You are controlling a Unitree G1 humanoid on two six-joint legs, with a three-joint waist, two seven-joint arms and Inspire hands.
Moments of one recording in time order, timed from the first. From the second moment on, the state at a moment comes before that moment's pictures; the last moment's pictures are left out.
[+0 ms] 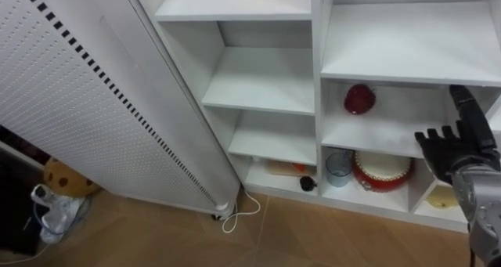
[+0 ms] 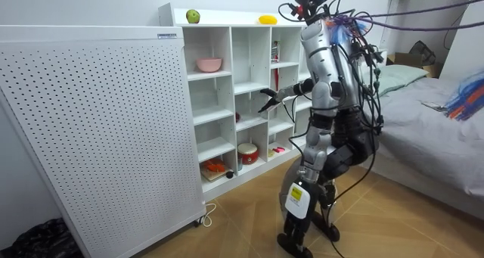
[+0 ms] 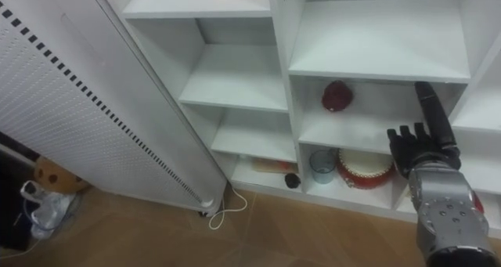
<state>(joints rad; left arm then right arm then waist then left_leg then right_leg) 0.09 0.23 -0.33 0.99 0.08 0.09 0.18 -0.85 -0.45 -0.18 0.84 1.61 -0.13 -0.32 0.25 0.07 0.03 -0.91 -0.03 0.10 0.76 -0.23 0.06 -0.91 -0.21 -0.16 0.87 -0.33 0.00</state>
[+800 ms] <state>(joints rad) 0.08 0.28 -0.25 1.08 0.09 0.08 0.12 -0.49 -0.54 0.08 1.32 0.96 0.02 0.05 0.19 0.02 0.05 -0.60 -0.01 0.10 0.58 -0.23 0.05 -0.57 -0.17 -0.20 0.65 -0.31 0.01</state>
